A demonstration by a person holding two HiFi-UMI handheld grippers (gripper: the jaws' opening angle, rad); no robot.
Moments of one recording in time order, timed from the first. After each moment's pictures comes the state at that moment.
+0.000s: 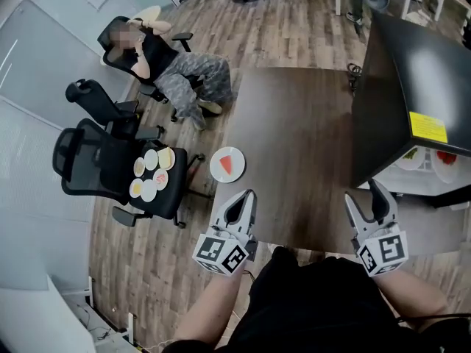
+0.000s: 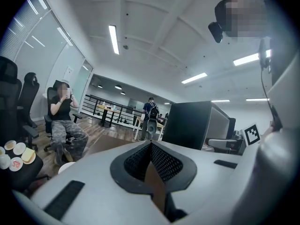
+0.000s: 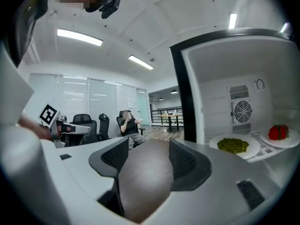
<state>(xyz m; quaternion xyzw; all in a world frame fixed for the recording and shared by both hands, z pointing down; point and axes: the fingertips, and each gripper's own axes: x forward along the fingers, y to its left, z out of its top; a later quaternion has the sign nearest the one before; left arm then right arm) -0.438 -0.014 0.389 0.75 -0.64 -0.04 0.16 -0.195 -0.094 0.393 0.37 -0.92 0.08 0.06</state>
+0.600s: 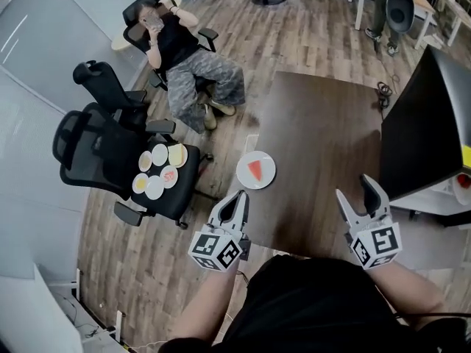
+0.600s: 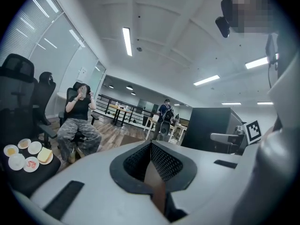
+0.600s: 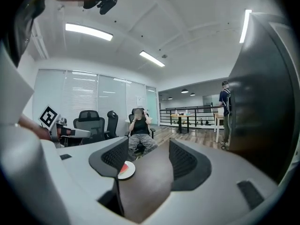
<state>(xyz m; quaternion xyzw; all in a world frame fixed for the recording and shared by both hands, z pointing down) -0.593 0.016 0.420 0.70 -0.68 -0.05 0.18 -0.358 -0.095 0.396 0.32 -0.94 0.05 0.08</state>
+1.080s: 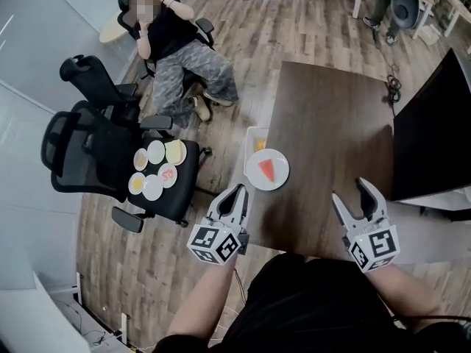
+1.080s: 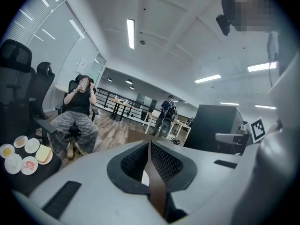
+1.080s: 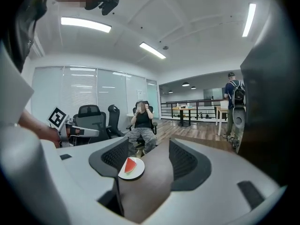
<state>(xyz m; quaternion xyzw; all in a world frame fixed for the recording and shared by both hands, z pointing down) -0.674 -0.002 0.465 0.71 -0.66 -0.04 0.22 -0.436 -0.084 0.431 0.32 -0.94 0.08 0.12</state>
